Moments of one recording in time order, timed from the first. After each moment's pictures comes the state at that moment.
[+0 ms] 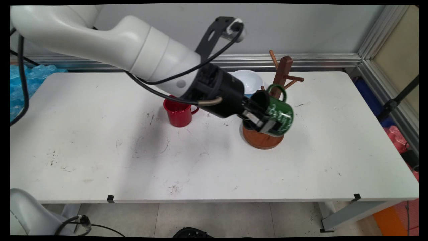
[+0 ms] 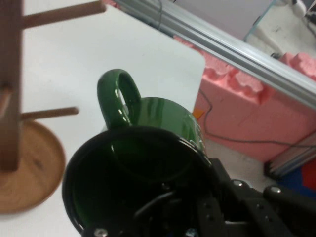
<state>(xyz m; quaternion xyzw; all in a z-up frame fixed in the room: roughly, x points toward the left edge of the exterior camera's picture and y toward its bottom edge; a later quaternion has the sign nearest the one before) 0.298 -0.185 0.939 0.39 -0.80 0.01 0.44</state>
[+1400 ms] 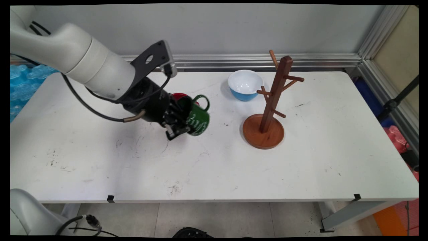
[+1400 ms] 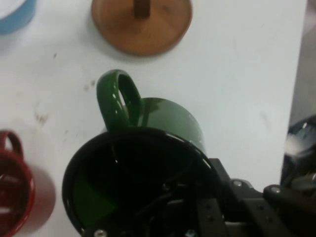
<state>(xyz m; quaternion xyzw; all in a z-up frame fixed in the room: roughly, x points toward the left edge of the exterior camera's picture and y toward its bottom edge) 0.401 -0.157 0.917 0.34 -0.90 0.10 0.25</state>
